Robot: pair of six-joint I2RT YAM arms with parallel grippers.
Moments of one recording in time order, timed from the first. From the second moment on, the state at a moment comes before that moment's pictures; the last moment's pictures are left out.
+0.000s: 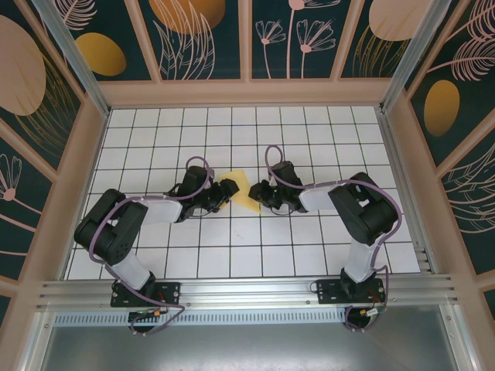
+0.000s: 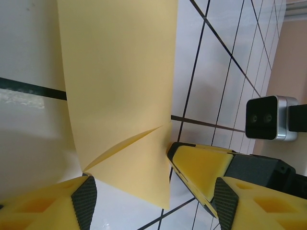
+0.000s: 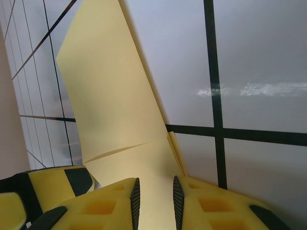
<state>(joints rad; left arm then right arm) -0.52 1.66 0.64 0.33 0.41 -1.15 0.61 1.82 0.79 0.26 -0.41 0.97</state>
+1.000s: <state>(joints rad) -0.52 1.75 0.70 0.33 0.40 -1.17 0.60 1.82 0.78 0.28 -0.43 0.94</state>
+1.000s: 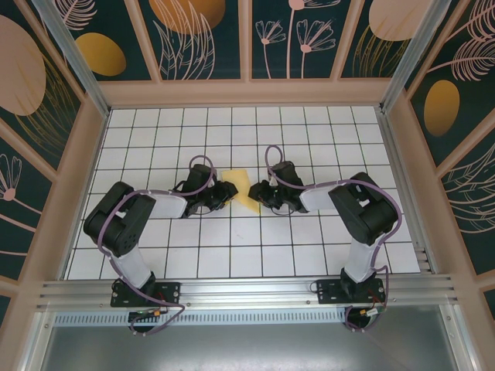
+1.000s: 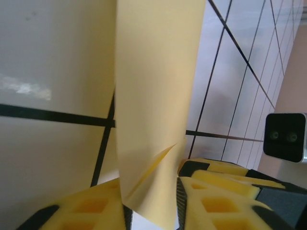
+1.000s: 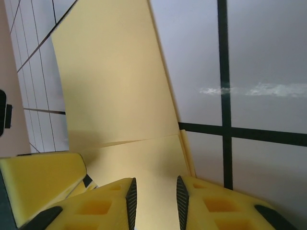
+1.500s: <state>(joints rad) -0.53 1.75 0.71 0.32 0.40 -1.18 0.66 1.59 0.69 0.26 -0.23 0.45</state>
